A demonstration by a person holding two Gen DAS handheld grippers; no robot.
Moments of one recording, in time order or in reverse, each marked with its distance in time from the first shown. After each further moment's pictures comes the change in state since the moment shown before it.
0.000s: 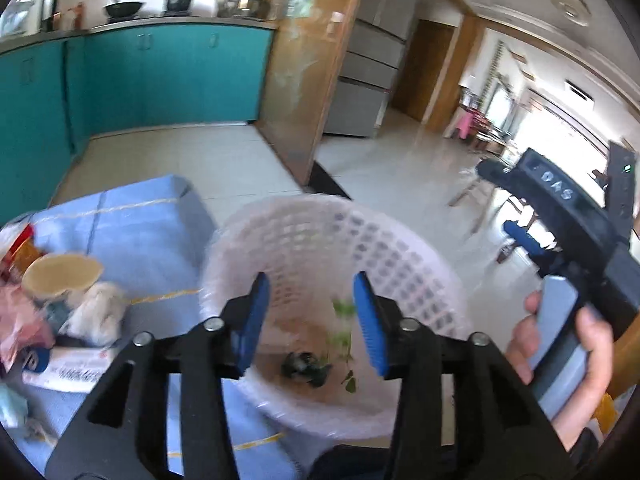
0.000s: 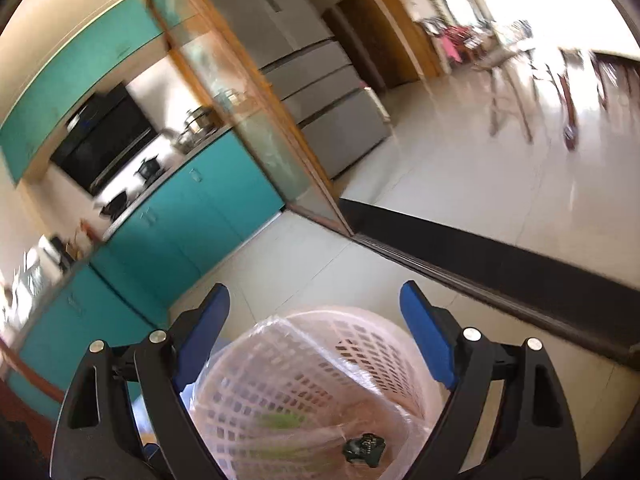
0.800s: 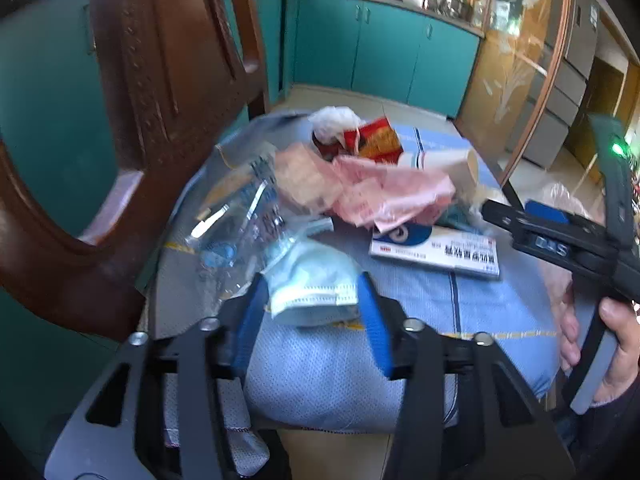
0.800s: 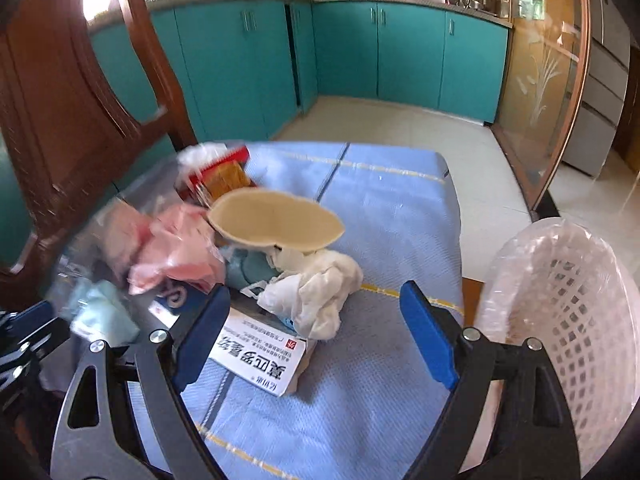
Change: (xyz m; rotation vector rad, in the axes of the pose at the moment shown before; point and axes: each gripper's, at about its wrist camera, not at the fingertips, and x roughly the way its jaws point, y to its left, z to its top) left arm -0.136 0.211 -0.105 -0.320 0.067 0.548; right arm 0.060 0.237 -0.199 -0.823 0.532 0.365
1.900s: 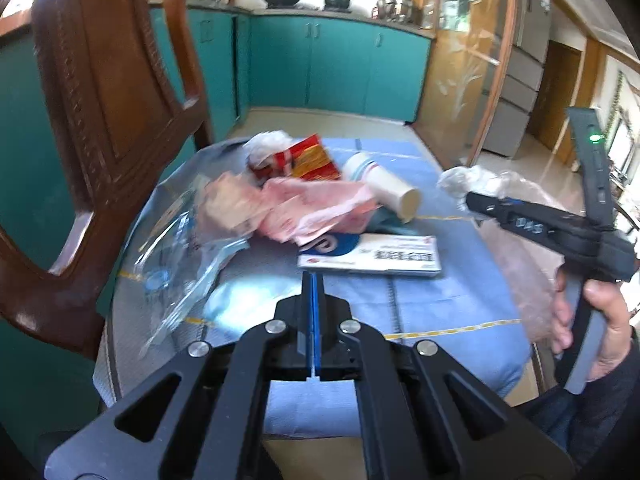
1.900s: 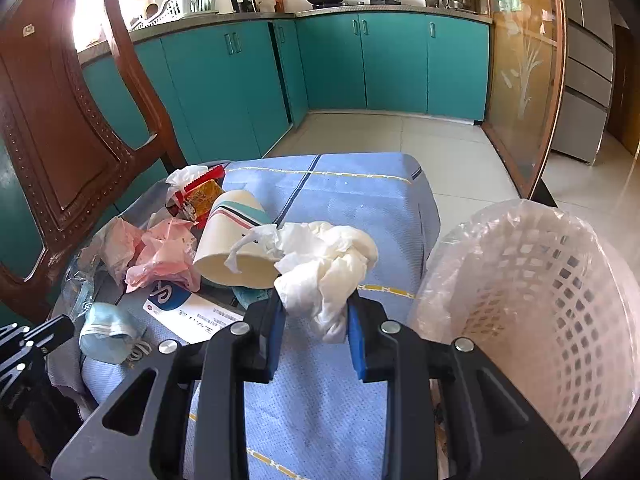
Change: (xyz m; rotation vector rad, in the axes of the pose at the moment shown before) left arm -0.023 -0.045 -0.005 0.121 -0.098 -0.117; right arm -0.033 -0.047 -0.011 0.087 -0.085 0.048
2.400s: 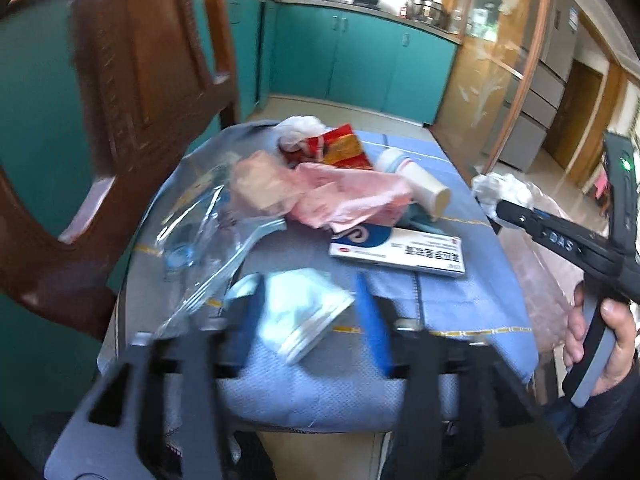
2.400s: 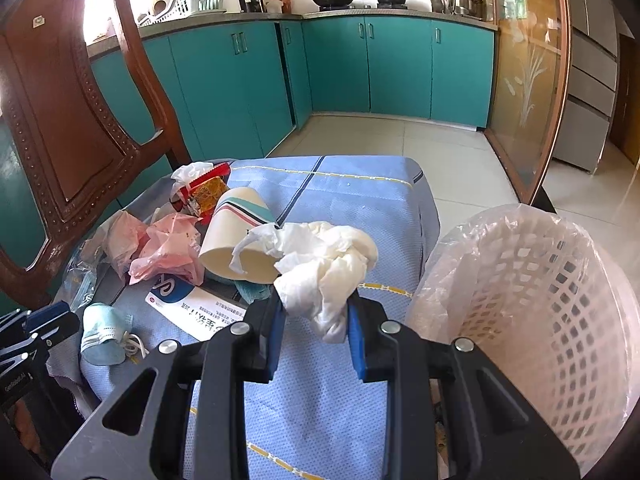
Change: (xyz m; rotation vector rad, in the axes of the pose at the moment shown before) left arm 0.011 0.032 -0.009 -0.128 0.047 0.040; right arm -0.003 0.006 -0.003 -0.033 -0.007 0.002
